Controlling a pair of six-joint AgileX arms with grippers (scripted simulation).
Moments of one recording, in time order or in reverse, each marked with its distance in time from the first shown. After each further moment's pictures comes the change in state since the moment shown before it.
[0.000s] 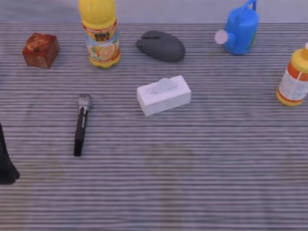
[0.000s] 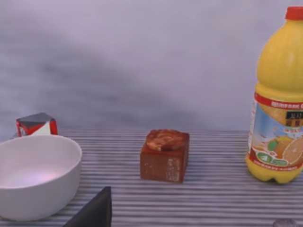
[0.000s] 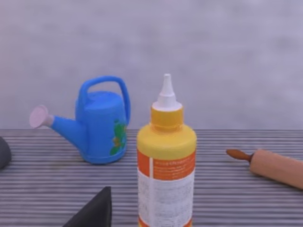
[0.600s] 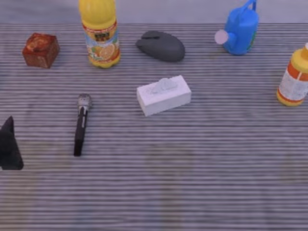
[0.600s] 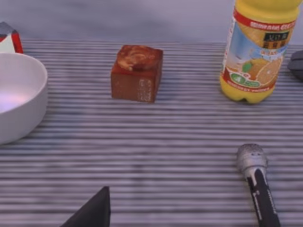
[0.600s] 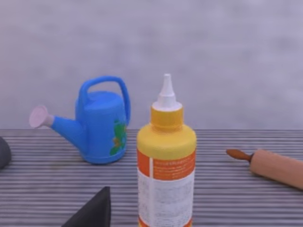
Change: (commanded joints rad) left arm -0.062 0.376 0.293 -0.226 0.006 -0.040; right arm 0.000 0.000 0.000 0.000 0.000 0.000
